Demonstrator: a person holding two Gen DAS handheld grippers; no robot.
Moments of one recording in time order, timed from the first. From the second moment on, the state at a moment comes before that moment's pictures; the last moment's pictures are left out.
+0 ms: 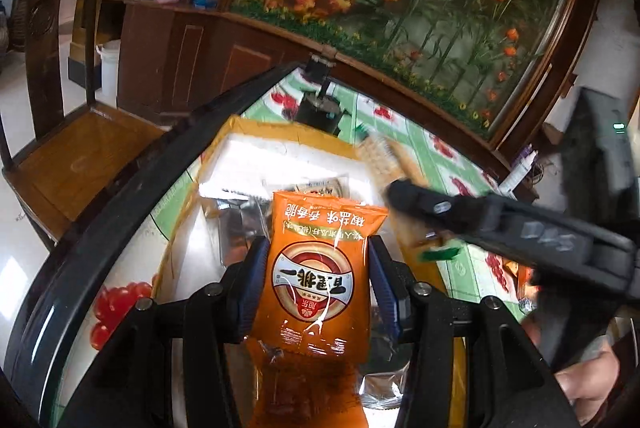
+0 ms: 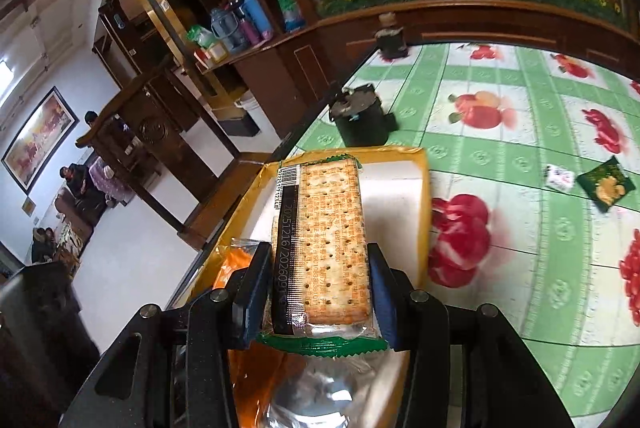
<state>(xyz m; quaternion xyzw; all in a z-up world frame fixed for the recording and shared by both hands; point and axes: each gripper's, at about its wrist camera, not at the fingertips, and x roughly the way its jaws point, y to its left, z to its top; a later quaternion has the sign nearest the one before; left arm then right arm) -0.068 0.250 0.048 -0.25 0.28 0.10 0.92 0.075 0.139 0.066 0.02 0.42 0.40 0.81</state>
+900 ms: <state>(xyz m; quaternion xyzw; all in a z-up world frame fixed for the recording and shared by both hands) -0.072 0.246 0.049 -0.22 0.26 0.13 0.93 0.076 0.137 0.050 0.02 0.43 0.40 0.81</state>
